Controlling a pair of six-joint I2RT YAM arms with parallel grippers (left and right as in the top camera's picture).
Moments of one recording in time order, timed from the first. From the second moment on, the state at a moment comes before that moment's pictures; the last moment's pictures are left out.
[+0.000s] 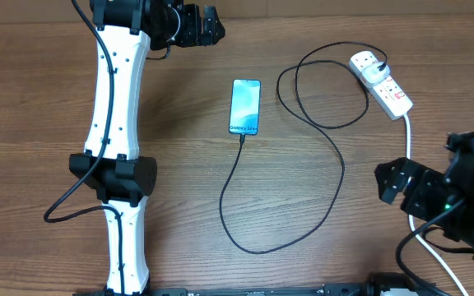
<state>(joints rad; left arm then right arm) -0.17 2.36 2.80 -1.45 0.34 -0.20 -0.02 0.95 1.50 -1.53 -0.13 0.38</state>
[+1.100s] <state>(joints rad) -0.17 2.36 2.80 -1.45 0.34 -0.20 0.09 0.02 0.15 -0.16 -0.06 0.25</state>
